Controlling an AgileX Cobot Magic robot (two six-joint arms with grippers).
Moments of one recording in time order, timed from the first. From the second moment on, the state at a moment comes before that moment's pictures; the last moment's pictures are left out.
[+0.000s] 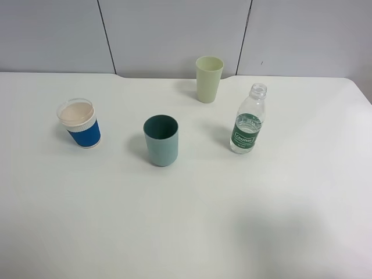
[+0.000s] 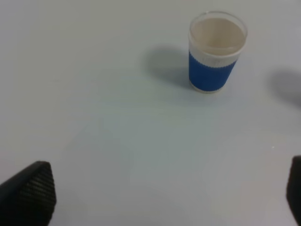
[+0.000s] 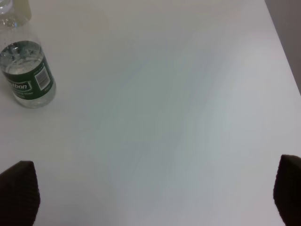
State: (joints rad) left arm 0.03 -0.01 -0.51 -0.02 1.05 0.01; right arm -0.02 0.02 -0.51 -0.01 1.05 -0.11
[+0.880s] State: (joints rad) left arm 0.03 -0.01 -0.51 -0.02 1.05 0.01; right arm -0.02 0.02 -0.51 -0.01 1.05 -0.11
